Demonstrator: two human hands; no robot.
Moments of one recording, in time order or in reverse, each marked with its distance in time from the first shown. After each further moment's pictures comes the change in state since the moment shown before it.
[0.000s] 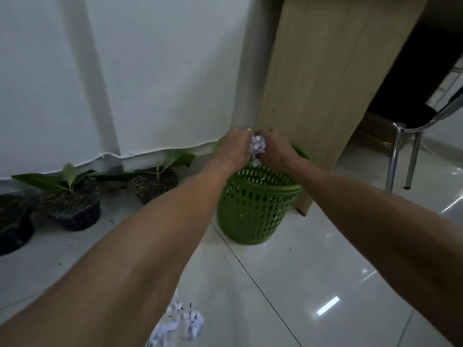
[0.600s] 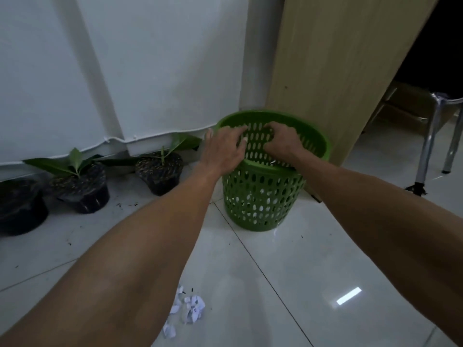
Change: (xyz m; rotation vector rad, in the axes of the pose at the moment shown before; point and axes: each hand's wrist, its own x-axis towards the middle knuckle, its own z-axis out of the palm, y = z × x) left_hand -0.031 -0.037 0.047 0.120 0.042 -0.050; right_hand -0.005 0.030 0.040 0.238 -0.026 0.232
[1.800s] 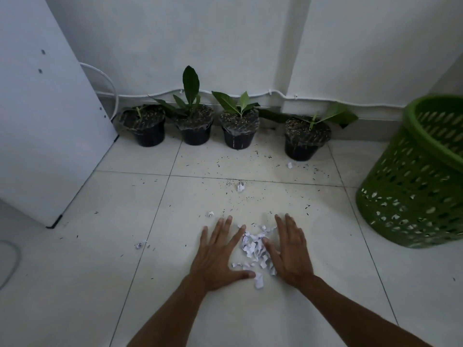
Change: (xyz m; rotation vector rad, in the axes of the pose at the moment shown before) left_hand -0.453 -0.132 0.001 0.242 -0.346 -0.611; right_hand -0.261 -0.013 0.311 -0.016 -0.447 -0.554
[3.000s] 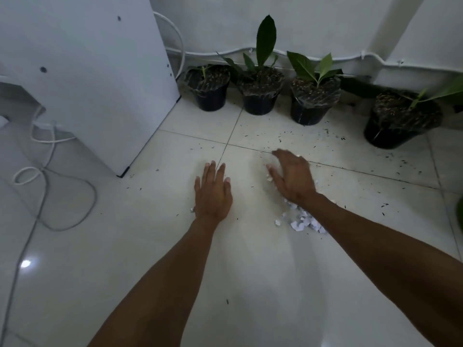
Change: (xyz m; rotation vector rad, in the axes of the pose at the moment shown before) left_hand 0.007 -0.113 -0.051 -0.189 0.452 -0.553; right_hand 0.160 -0.122 0.033 0.010 -0.011 -0.396
